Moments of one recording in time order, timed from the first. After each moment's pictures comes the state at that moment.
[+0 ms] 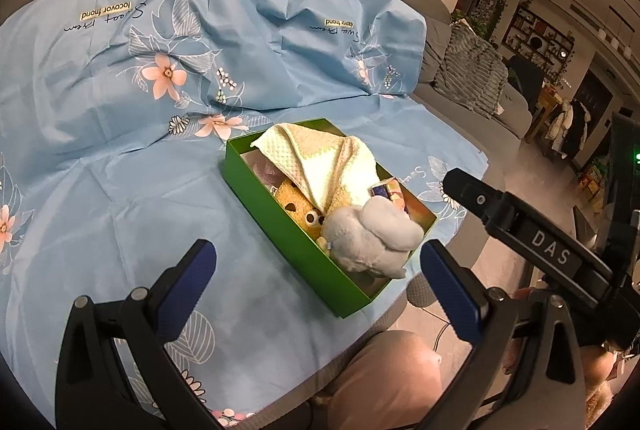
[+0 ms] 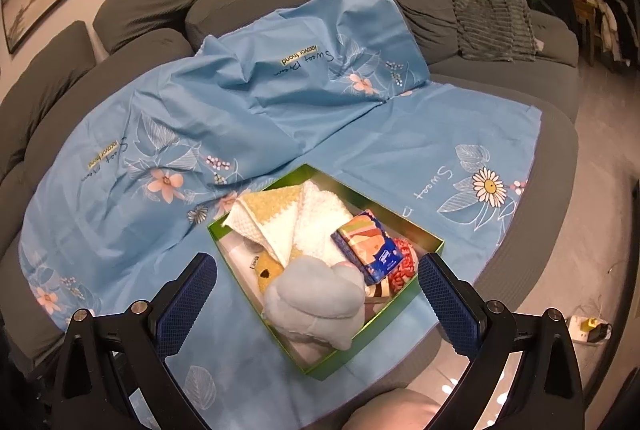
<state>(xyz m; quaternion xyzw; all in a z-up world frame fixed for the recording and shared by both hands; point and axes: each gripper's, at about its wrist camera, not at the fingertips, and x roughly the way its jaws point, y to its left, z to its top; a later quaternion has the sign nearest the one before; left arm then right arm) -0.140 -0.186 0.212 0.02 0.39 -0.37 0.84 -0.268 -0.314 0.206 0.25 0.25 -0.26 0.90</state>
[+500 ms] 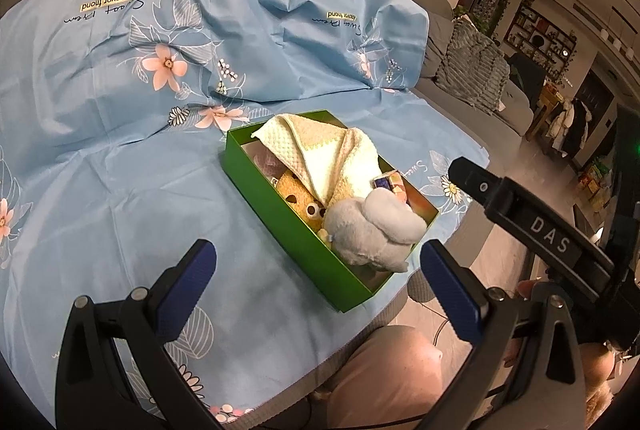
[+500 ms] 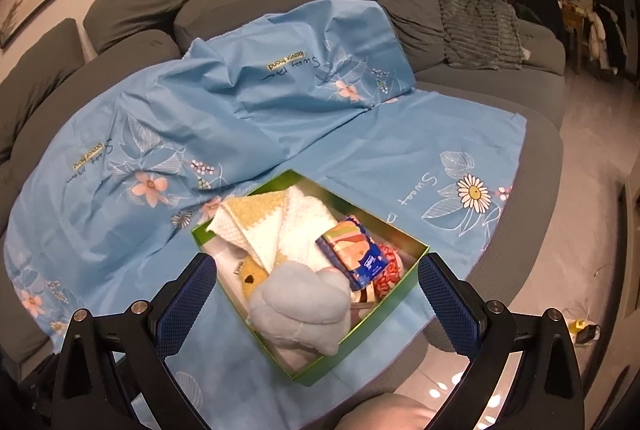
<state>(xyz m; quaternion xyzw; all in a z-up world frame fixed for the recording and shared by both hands) -0.139 -0.185 0.206 0.02 0.40 -0.36 0.84 -0.267 -0.312 0.205 0.23 0.25 -0.30 0.89</state>
